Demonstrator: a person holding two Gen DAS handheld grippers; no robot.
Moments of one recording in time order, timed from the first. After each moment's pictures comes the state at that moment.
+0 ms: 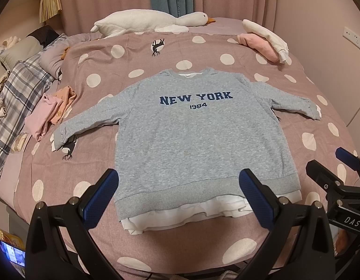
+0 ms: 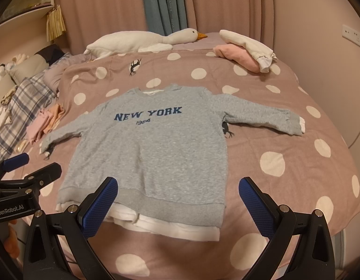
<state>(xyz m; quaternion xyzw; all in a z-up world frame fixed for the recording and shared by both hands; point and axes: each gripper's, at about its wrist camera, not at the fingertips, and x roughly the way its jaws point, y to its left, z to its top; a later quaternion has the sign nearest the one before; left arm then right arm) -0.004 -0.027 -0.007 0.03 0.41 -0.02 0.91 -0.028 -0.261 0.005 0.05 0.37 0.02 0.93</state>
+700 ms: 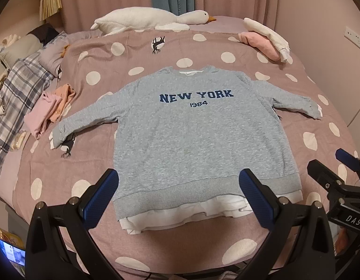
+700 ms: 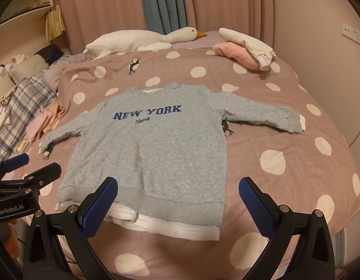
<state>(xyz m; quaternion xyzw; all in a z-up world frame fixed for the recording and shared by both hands) -0.003 -0.023 -0.015 0.02 0.42 -0.02 0.91 -0.028 -0.263 0.001 0.06 0.37 0.03 0.93</state>
